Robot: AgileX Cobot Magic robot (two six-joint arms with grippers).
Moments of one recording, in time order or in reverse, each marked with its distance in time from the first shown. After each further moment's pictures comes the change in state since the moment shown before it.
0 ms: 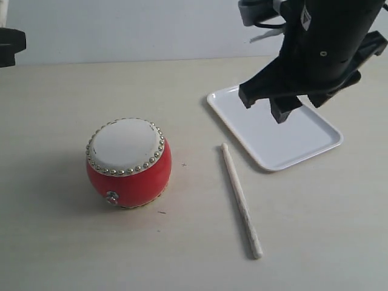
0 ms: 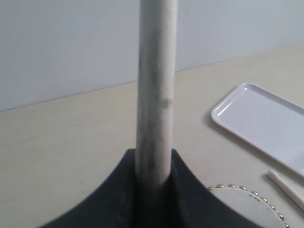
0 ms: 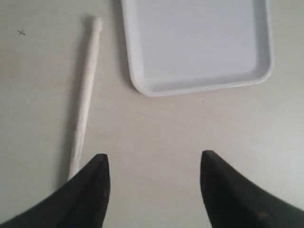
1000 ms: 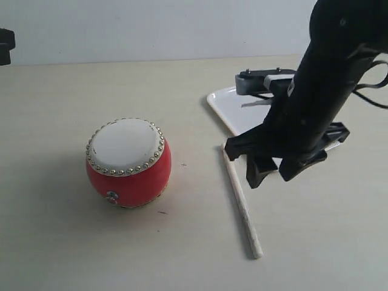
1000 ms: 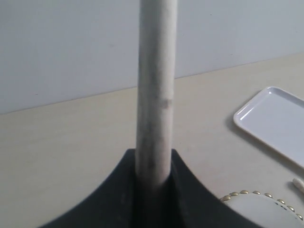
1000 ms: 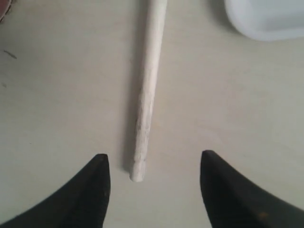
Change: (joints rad) left arm 0.000 -0.003 0.005 0.000 0.077 0.000; right arm -0.072 0.095 0.233 0.401 -0.216 -0.190
